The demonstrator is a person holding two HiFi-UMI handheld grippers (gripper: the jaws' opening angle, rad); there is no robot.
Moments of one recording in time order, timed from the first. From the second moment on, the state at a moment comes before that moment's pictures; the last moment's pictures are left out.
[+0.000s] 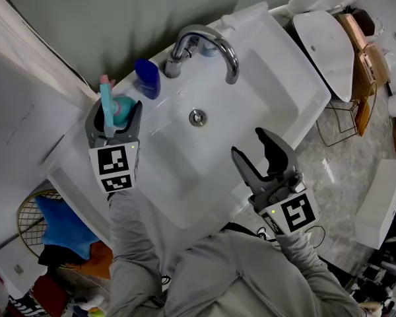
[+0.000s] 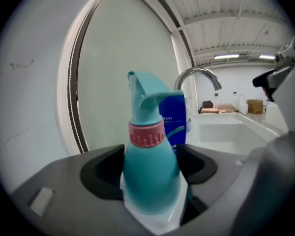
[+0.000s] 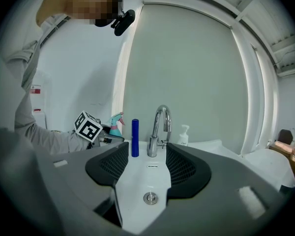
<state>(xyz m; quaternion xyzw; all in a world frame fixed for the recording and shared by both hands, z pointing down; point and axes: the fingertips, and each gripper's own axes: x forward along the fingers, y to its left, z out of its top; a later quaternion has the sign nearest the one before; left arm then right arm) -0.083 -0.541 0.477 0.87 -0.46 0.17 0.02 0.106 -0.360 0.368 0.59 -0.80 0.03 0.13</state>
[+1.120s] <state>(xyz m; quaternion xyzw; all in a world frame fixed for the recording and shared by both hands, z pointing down) -0.081 -0.541 0.468 0.87 -0.46 0.14 0.00 0.105 -0.358 0.365 0.59 -0.80 0.03 0.12</state>
